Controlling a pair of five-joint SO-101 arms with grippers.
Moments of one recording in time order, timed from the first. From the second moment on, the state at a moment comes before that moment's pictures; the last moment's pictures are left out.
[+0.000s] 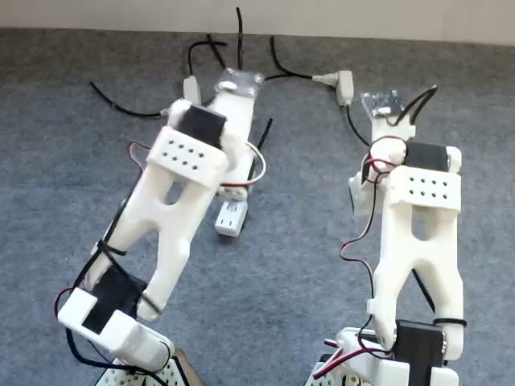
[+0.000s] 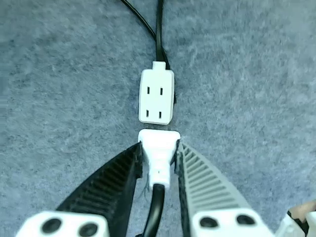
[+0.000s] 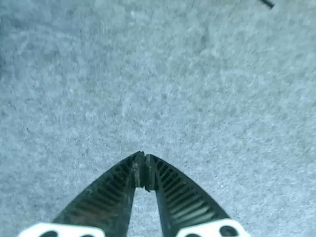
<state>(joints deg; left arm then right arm) 19.0 1.8 -10.7 97.6 13.4 4.4 -15.9 14.2 86.1 17.8</state>
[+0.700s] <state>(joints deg) 15.5 -15.5 30.9 61.9 14.3 4.5 -16.0 24.1 79.3 17.8</state>
